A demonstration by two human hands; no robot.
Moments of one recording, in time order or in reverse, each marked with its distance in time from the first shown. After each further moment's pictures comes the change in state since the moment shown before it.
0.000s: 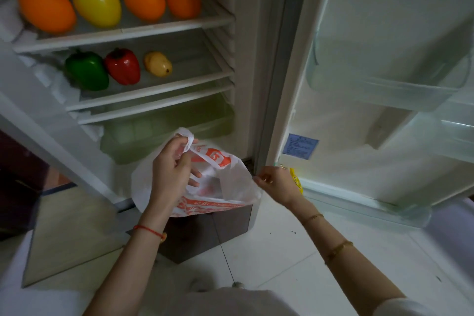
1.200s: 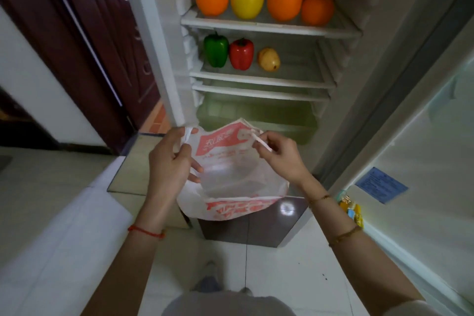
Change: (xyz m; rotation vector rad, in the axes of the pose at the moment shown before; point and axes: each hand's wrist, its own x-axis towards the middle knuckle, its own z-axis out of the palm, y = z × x) left_hand -0.082 0.005 -0.102 -0.034 0.522 -0.118; right_hand 0.044 -0.149 0.022 0.436 -0.183 -0.508
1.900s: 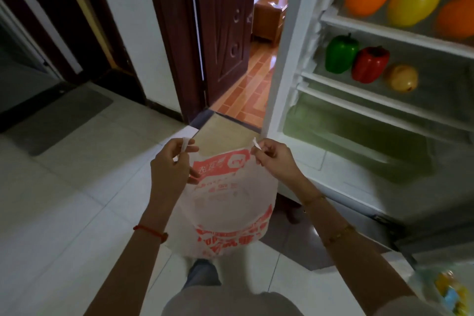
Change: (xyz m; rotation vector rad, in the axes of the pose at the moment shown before) left_hand 0.002 -0.083 -0.153 0.133 0.366 -0.168; right_hand 0.053 -0.062 0.194 0.144 -0.395 0.076
